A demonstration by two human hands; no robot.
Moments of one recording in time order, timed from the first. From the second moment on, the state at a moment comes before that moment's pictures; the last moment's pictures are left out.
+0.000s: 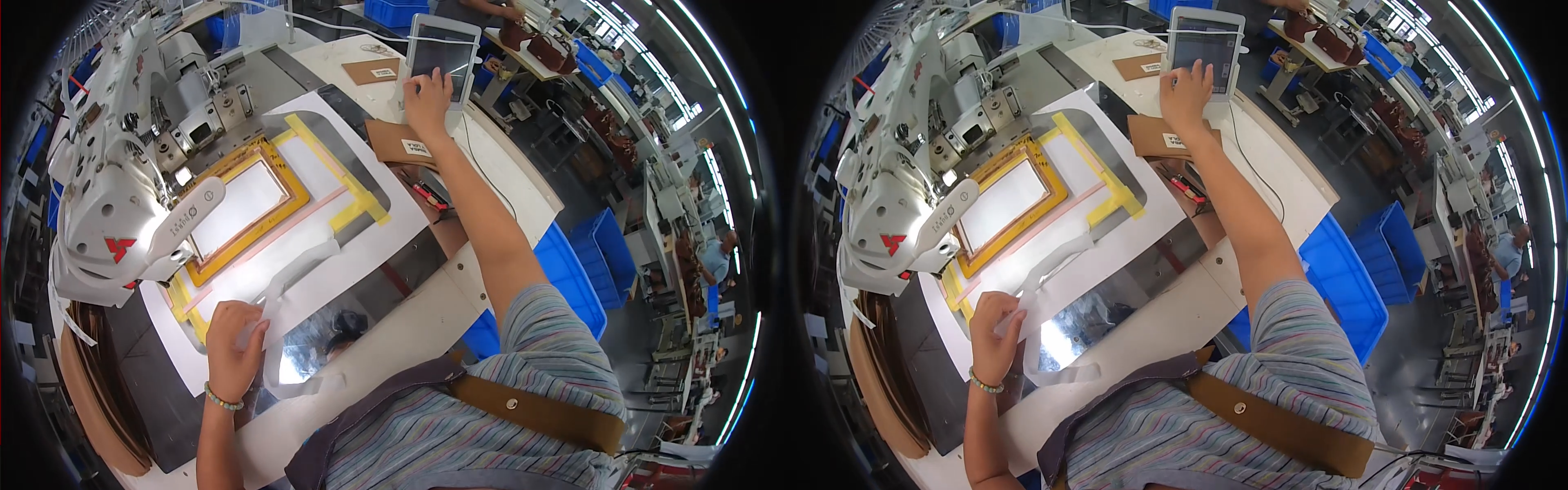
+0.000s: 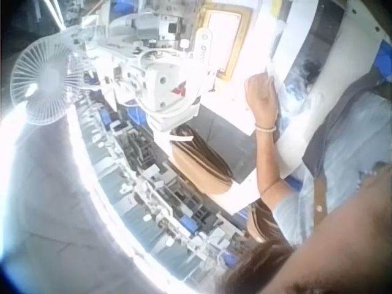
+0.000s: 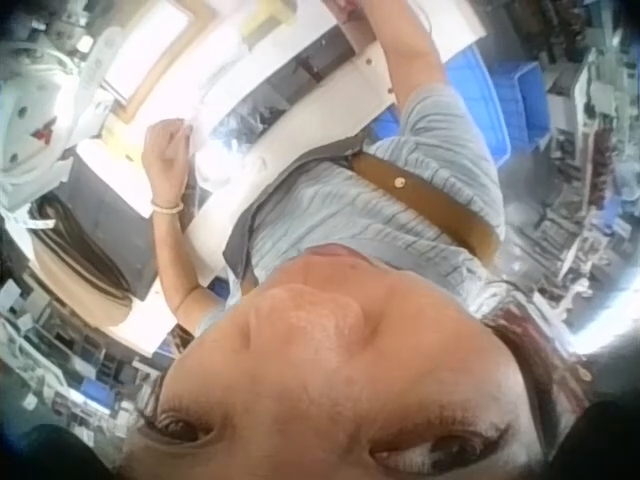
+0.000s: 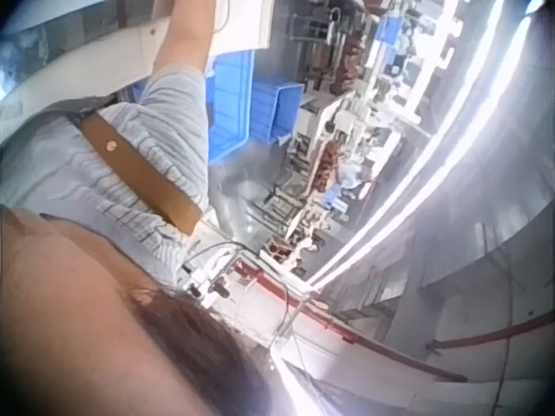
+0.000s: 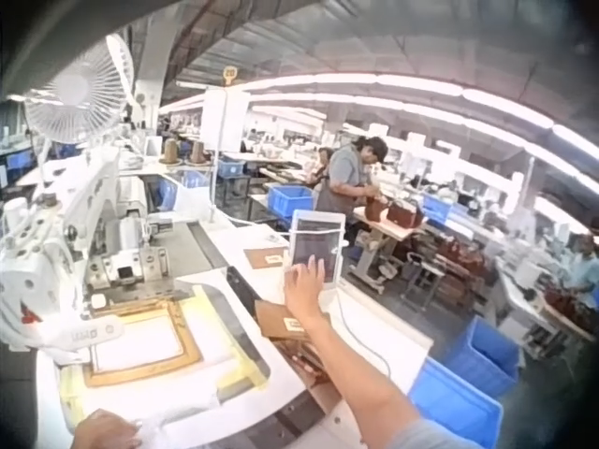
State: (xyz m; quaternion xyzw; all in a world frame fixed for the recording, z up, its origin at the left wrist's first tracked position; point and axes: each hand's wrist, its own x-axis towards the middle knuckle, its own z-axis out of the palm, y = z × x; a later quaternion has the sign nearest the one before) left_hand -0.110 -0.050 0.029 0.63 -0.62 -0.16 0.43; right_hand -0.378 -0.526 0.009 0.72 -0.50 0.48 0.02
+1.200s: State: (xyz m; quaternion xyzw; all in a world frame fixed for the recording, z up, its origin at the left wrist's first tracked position) left_hand -0.111 -0.069 0.008 0.64 -0.38 -0.32 0.58; right_hand -0.257 -0.252 0.046 0.89 -0.03 0.14 -0.44
